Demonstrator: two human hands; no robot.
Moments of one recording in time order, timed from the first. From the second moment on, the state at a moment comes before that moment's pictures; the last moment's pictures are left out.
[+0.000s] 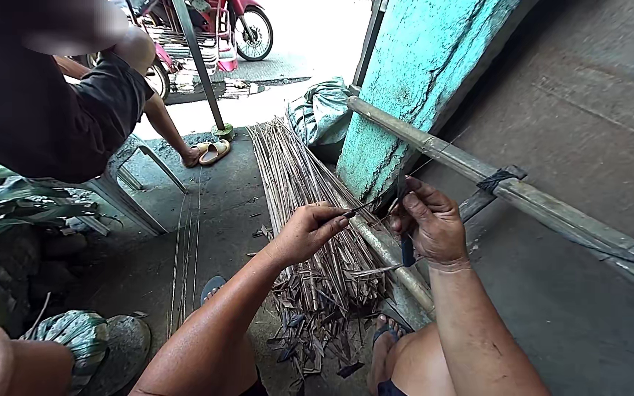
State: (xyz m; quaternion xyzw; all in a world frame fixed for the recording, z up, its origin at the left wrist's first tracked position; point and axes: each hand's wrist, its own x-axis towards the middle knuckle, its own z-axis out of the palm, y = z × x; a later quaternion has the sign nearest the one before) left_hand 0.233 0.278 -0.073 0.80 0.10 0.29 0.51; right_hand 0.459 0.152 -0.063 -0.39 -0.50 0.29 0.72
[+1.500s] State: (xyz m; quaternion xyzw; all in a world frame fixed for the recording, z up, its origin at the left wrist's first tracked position) left_hand 0.238 0.272 -0.067 0.77 0.14 0.30 0.54; right_hand 0.440 0.149 -0.063 -0.44 -0.49 0.38 0.65
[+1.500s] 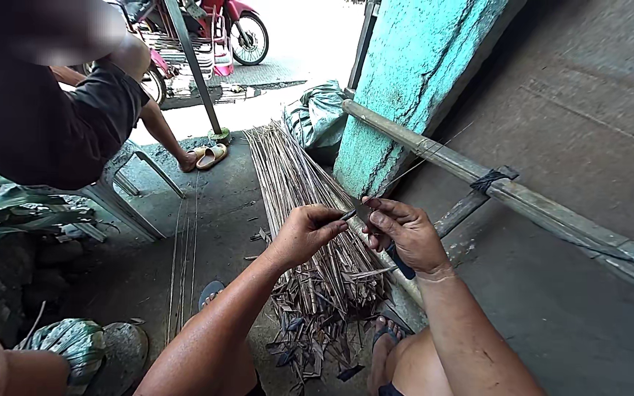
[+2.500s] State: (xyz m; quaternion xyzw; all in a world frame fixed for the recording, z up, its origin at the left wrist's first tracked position) left_hand 0.233 0.294 -0.087 0.73 0.08 0.13 0.67; right_hand 0.448 0.156 -0.062 -0.40 -0.44 0.38 0.71
